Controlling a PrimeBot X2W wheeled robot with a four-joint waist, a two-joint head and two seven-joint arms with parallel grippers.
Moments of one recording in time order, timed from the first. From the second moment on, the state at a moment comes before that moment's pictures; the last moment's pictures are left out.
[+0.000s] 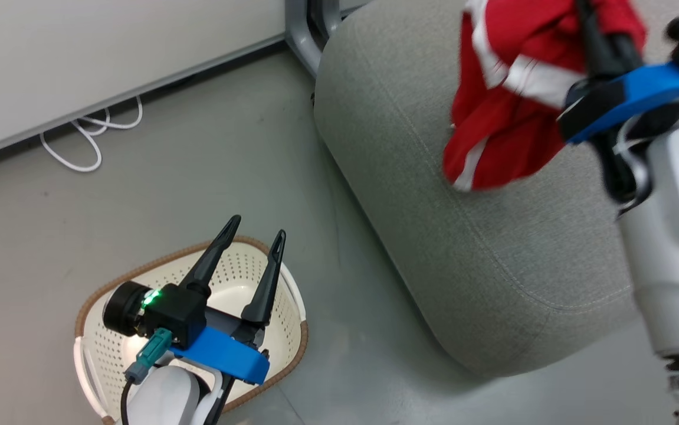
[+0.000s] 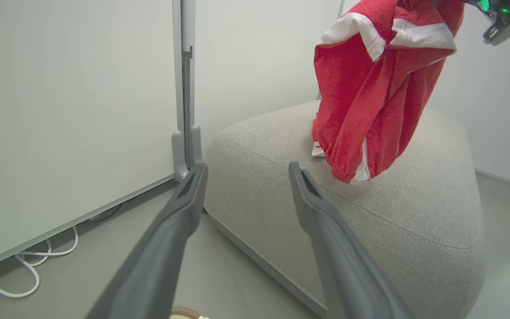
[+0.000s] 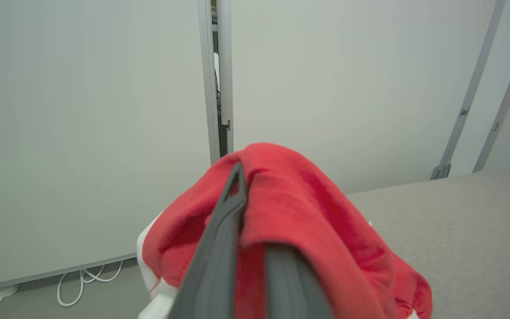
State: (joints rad) left arm -0.23 0.20 -0.39 0.23 -0.27 -0.13 -0.26; right arm -0.87 -0.12 0.04 0.66 0.23 0.13 -0.15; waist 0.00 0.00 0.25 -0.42
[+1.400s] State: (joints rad) left arm -0.46 0.27 -0.40 0.09 -0.23 -0.13 -0.26; right arm -1.06 -0.37 -0.35 0.84 0.06 0.13 -0.21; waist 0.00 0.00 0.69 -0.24
